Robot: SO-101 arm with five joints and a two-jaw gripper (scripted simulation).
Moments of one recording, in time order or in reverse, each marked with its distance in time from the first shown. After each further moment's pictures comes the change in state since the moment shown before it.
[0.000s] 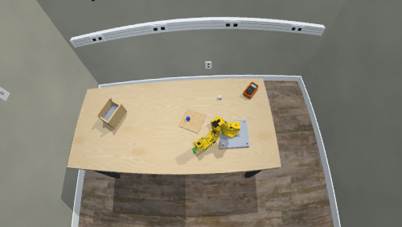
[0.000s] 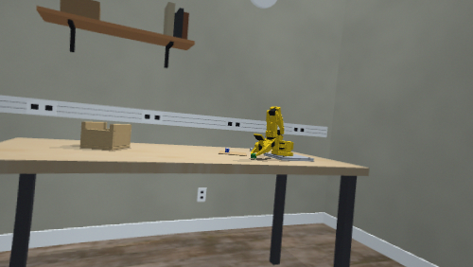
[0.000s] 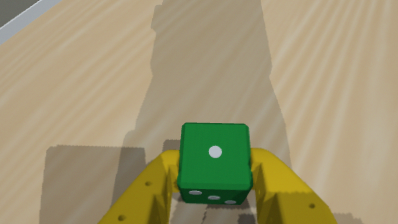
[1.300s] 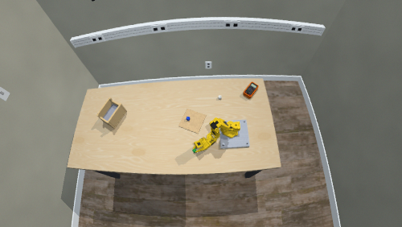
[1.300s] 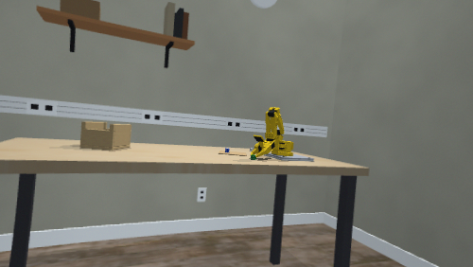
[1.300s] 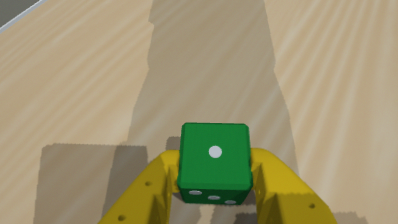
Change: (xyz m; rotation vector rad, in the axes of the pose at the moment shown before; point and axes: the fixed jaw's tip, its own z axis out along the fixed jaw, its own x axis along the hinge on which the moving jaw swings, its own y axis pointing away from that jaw) arm 0.005 0.000 0.003 0.000 -0.005 0.000
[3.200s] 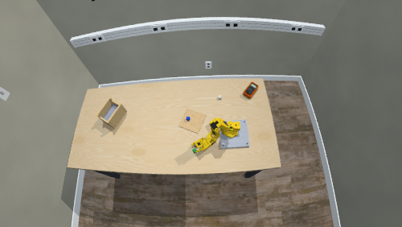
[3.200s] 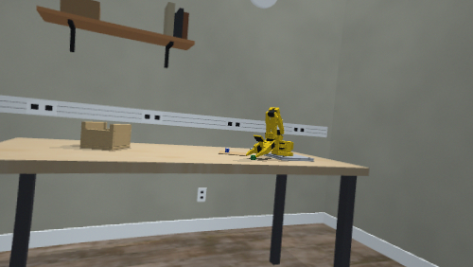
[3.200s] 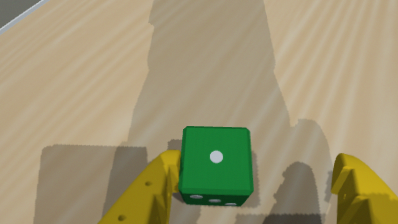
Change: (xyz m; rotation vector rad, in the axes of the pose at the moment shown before) arm 0.000 0.000 0.000 0.000 -0.003 0.000
